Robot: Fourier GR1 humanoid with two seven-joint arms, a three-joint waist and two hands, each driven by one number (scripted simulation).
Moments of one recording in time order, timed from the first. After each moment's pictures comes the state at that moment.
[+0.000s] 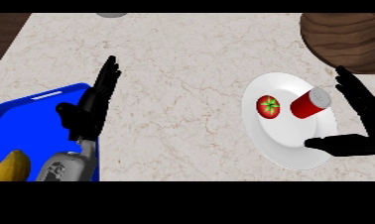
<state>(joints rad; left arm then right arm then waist) -0.15 0.15 -0.15 -1.54 0.04 0.18 0.09 -0.01 -0.36 -0.15 -1.76 0.05 0.17 0.35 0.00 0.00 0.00</state>
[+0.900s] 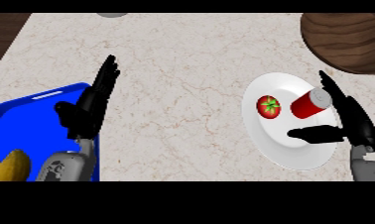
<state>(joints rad) -0.15 0.11 -0.09 -1.53 0.00 0.11 0.08 -0.08 -0.29 -0.13 -1.48 0.28 0.10 0.22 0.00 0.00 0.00</state>
